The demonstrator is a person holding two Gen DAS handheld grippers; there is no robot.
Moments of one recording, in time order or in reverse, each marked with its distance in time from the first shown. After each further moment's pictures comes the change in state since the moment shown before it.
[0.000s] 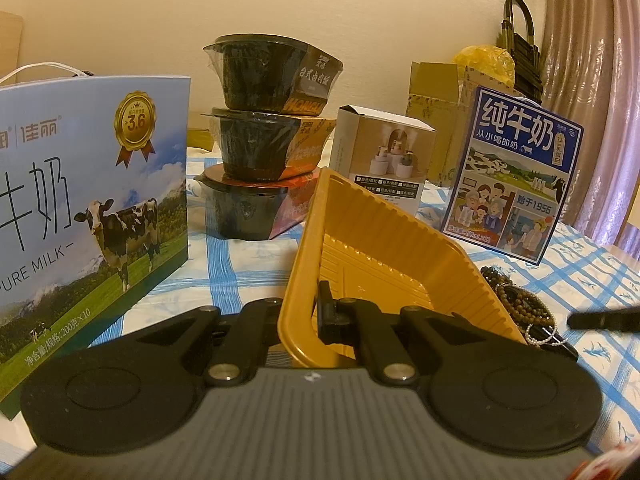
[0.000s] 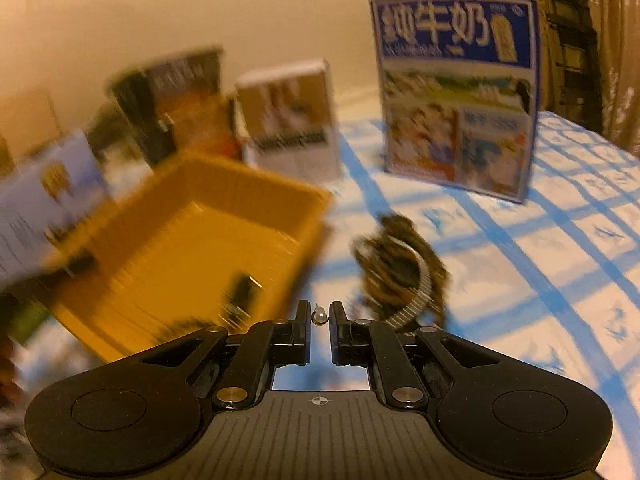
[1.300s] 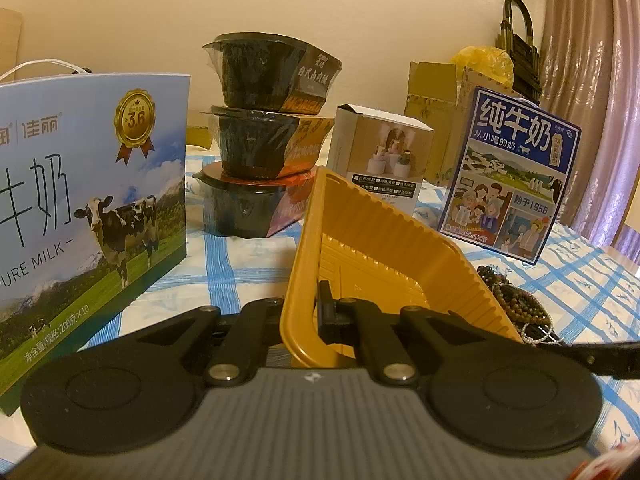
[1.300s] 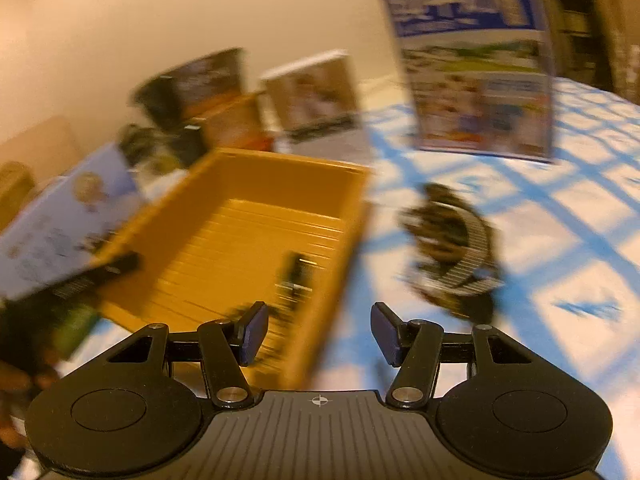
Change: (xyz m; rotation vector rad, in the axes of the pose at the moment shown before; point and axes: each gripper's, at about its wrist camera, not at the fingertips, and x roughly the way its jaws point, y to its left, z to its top) left arm -0.002 0.000 0.000 -0.006 0.005 -0.008; right arm 0.001 0.007 -0.033 0.103 0.015 0.043
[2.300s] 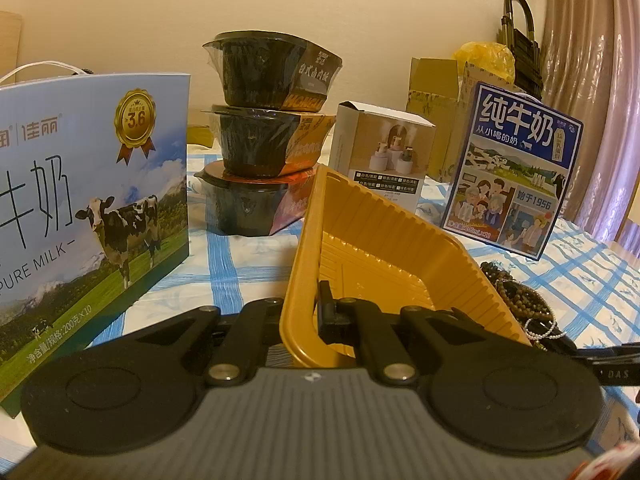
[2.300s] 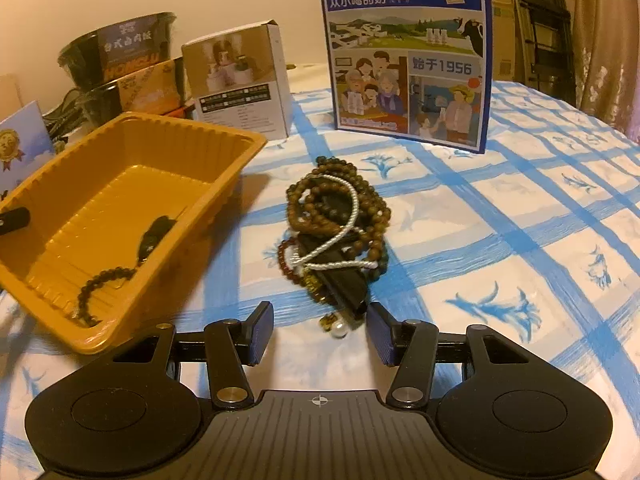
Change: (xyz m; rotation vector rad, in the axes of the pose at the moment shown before) left arm 0.001 0.001 -0.001 0.006 0.005 0.008; right arm 0.022 -0.054 -0.008 -0.087 0.039 -0.169
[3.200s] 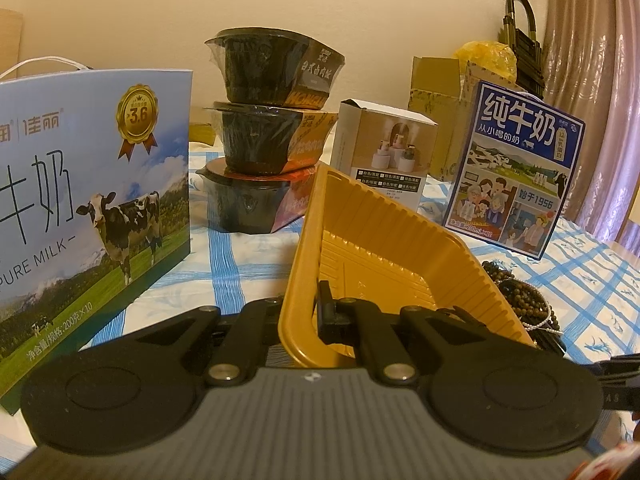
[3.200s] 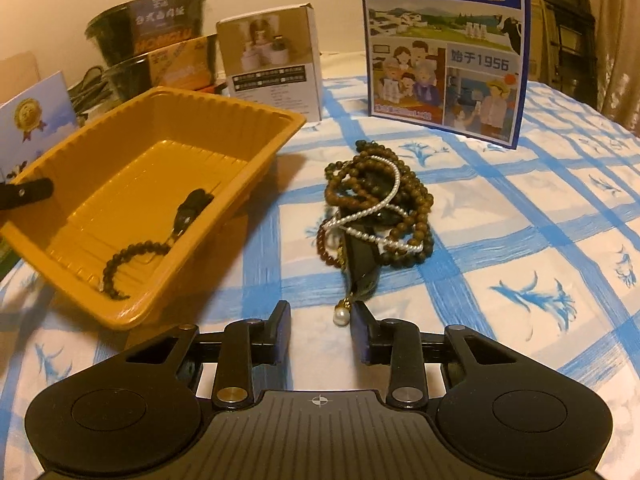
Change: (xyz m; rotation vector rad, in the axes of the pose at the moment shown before) left arm 0.001 0.000 0.000 0.001 0.007 0.006; right arm 0.002 0.027 -0.013 -0.053 0.029 0.040
